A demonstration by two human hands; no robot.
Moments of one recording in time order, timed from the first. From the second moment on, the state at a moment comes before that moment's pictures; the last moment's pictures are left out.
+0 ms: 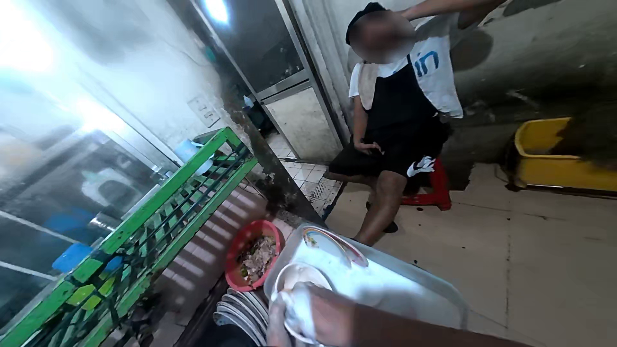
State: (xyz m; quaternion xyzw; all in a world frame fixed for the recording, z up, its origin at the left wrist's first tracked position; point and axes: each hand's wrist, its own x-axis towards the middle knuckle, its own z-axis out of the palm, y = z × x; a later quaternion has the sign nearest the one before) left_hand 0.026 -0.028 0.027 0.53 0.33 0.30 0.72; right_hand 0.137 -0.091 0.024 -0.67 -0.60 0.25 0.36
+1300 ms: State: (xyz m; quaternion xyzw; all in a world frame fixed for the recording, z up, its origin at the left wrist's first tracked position) left_hand 0.042 0.009 0.044 0.65 0.39 0.10 0.64; right_hand 0.149 -0.115 -0.017 -0.69 -0.68 0.11 0.22
